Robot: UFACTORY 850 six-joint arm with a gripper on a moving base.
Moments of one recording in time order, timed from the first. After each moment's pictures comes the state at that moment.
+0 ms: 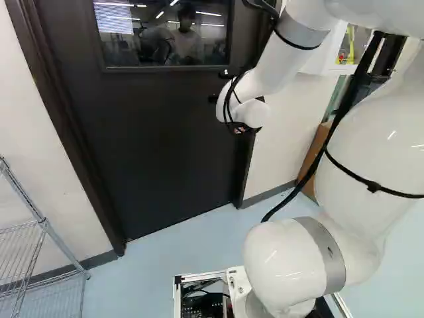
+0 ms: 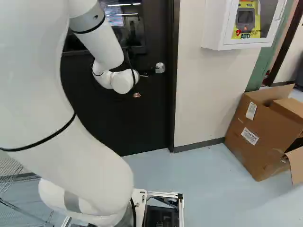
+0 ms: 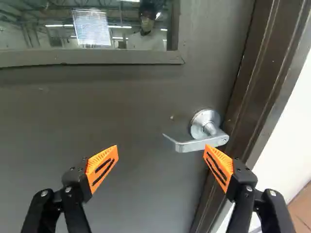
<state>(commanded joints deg) 0.3 0.2 -37.6 0.0 46.6 0.0</state>
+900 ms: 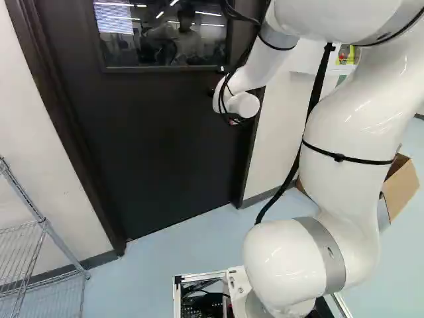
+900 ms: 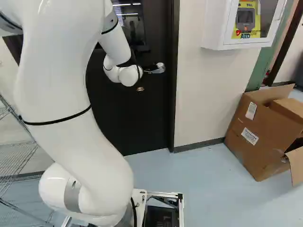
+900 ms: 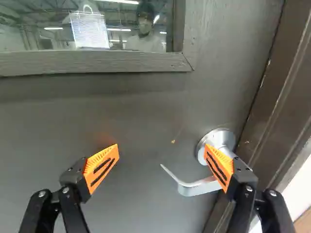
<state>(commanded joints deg) 0.2 -10.5 -48.3 0.0 46.6 0.0</state>
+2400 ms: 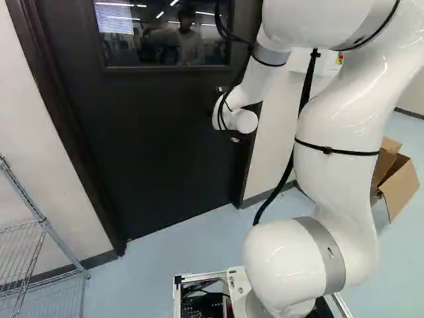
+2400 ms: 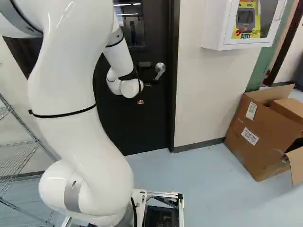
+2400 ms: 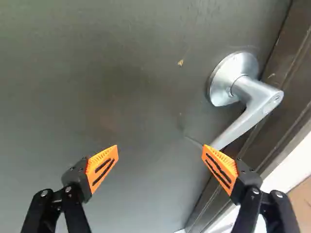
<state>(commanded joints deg) 0.2 -15.1 -43.4 0.0 46.6 0.0</state>
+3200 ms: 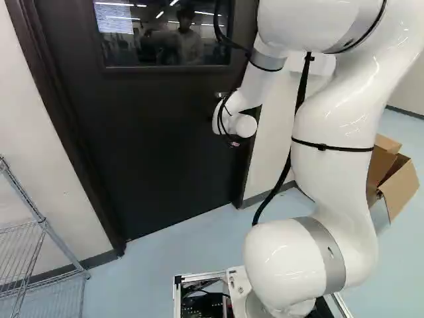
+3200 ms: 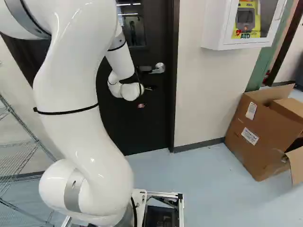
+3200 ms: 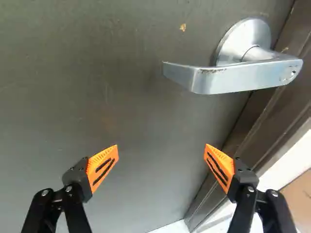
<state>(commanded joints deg) 0.2 -15.5 -42.0 0.0 46.6 0.0</state>
